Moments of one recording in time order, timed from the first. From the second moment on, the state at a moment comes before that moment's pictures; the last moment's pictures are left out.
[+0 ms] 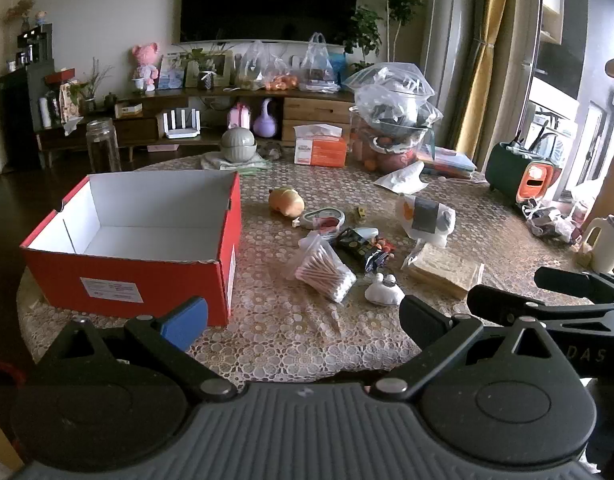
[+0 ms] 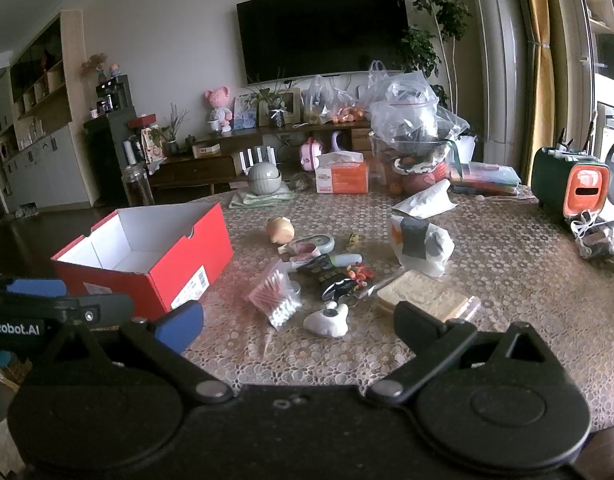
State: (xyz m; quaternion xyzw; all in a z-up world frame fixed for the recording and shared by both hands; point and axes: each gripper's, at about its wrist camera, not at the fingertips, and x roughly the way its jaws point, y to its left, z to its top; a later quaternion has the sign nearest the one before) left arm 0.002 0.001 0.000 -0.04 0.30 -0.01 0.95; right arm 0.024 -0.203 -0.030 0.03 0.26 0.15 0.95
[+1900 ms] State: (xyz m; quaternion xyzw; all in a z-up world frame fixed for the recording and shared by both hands) left arm 0.124 -0.025 -0.052 -0.03 0.38 -0.03 0.92; right arm 0.132 -0.263 -0.075 -0.05 0.31 0.09 0.94
